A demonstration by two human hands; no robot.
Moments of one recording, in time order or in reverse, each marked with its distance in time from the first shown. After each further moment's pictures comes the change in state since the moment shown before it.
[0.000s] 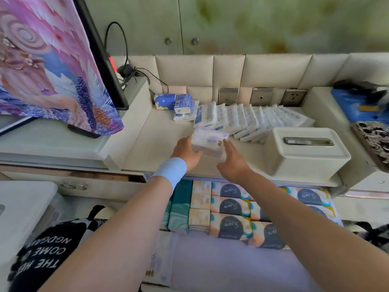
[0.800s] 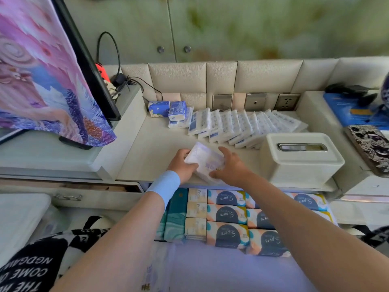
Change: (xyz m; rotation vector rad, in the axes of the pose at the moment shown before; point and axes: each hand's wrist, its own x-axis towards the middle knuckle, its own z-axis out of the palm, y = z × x) left_hand 0.000 -0.009 0.014 -0.242 -0.018 -0.095; right_hand 0.015 0.008 -0.017 -0.026 -0.079 0.044
